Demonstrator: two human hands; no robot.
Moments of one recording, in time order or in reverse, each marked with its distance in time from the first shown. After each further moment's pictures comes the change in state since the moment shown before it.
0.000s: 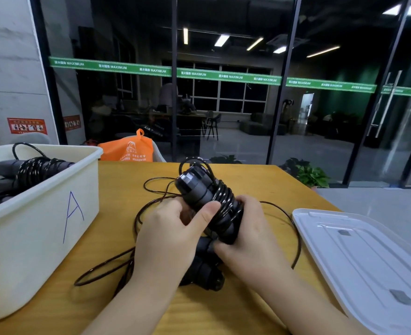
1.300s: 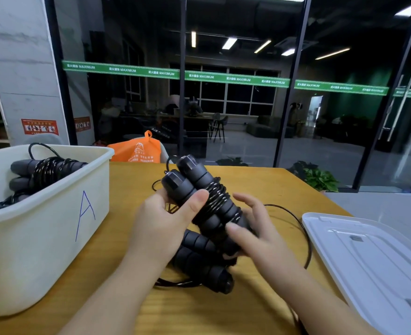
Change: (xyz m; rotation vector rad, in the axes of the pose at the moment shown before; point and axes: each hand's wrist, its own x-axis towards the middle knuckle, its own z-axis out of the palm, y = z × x) left_hand 0.020 -0.007 -0.020 -0.205 -0.061 -0.132; right_hand 0.001 -0.002 -0.005 0.697 -0.217 0.108
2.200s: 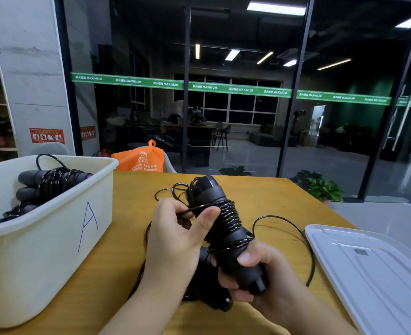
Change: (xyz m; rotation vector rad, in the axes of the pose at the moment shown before) left_hand -0.007 -0.004 0.019 -0.103 0.156 0.098; right_hand -0.002 0.000 0.004 0.560 -0.392 0.197
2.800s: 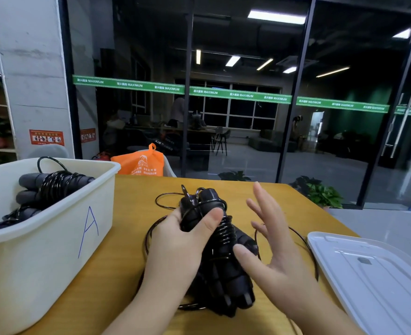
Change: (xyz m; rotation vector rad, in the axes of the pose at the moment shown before) left_hand 0.001 0.017 -0.003 -0.124 -0.136 -0.243; right_hand -0.007 -0.012 0.000 -1.076 0.324 -0.604
